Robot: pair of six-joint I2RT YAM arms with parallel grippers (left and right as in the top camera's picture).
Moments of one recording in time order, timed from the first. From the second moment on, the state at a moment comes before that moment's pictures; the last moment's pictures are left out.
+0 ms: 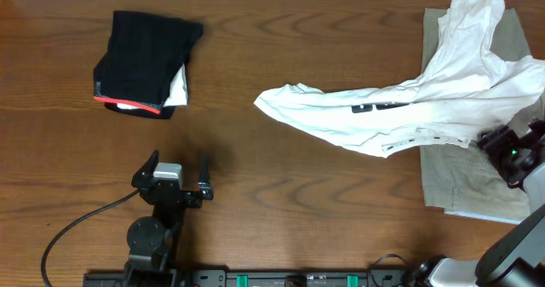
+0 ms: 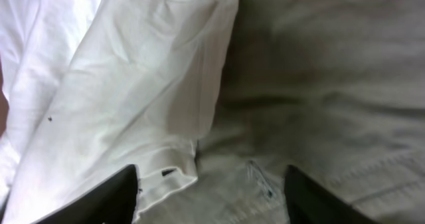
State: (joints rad) left arm -0.14 0.01 0.02 -0.12 -0.03 -0.02; right arm -0.71 1.57 0.82 -0.31 -0.33 0.28
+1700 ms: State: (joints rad) left arm -0.14 0.01 0.02 -0.12 -0.03 -0.02; right arm -0.71 1.73 0.82 -0.05 -0.41 0.30
